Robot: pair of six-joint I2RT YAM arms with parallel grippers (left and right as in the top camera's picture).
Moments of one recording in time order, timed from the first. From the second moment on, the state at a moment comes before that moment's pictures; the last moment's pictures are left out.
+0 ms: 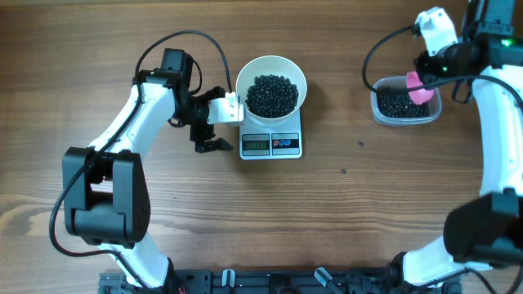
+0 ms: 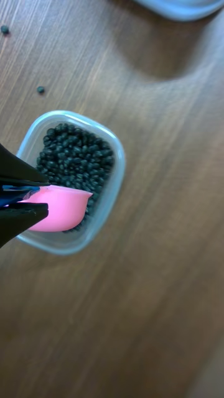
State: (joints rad) left arm -0.14 1.88 1.32 -0.90 0.59 1.42; right arm -0.15 1.75 1.67 -1.01 -0.10 -0.61
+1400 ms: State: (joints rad) left arm -0.14 1.88 1.32 -0.90 0.59 1.42; right arm -0.15 1.86 1.64 -1.11 -0.09 -0.60
